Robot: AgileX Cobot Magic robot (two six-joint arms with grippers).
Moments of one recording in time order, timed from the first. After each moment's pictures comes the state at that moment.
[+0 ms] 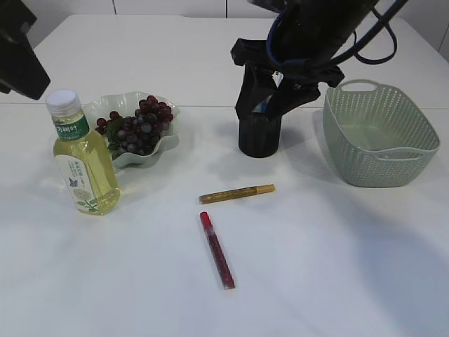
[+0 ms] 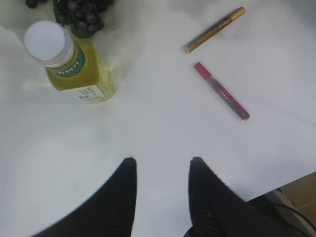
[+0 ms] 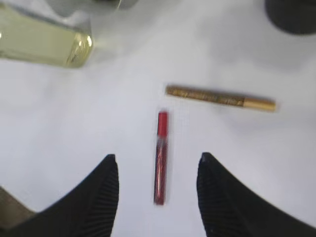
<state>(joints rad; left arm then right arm) -0.56 1.34 -1.43 0.06 1.25 -0.22 0.34 1.92 -1.77 0.43 1.18 -0.09</state>
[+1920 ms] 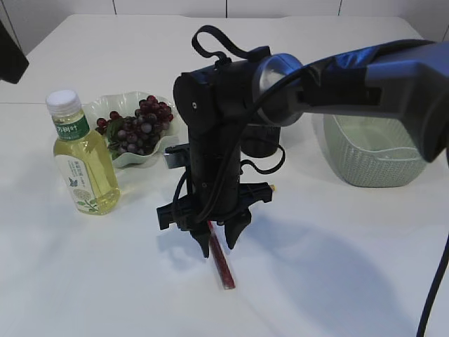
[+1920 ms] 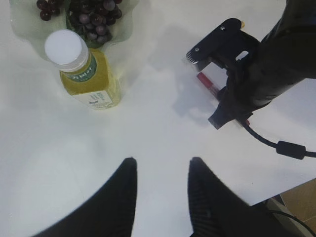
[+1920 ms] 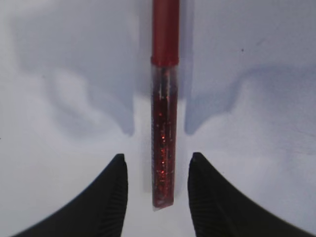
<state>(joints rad) -0.56 1.29 -1.43 0.08 1.25 -0.23 0.69 2.25 -1.76 0.09 1.22 0.34</state>
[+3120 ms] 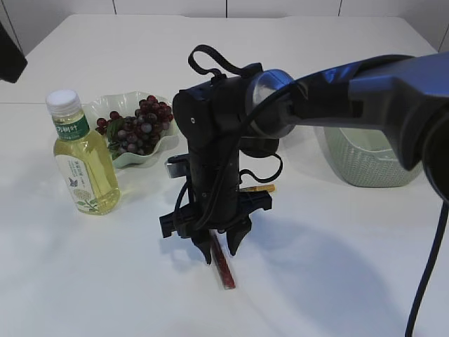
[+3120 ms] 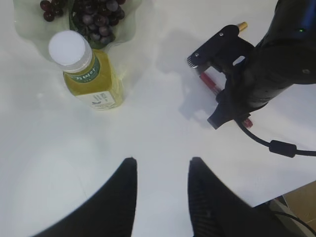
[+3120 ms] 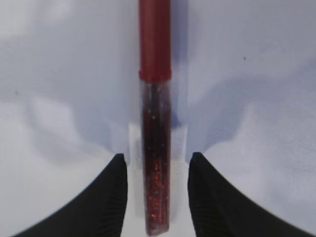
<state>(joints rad) -0.56 1.29 -1.43 0.09 1.25 -0.23 0.69 2.29 -1.76 0.07 1.20 0.36</state>
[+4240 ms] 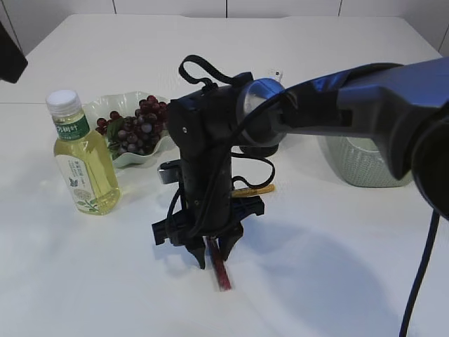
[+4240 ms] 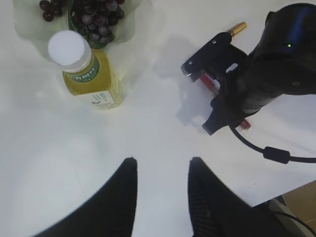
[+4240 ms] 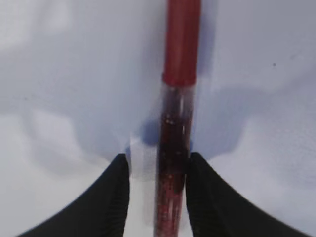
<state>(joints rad) -0.56 1.29 -1.43 0.09 1.25 -0.23 0.69 2.30 -1.76 0.06 1.17 0.37</state>
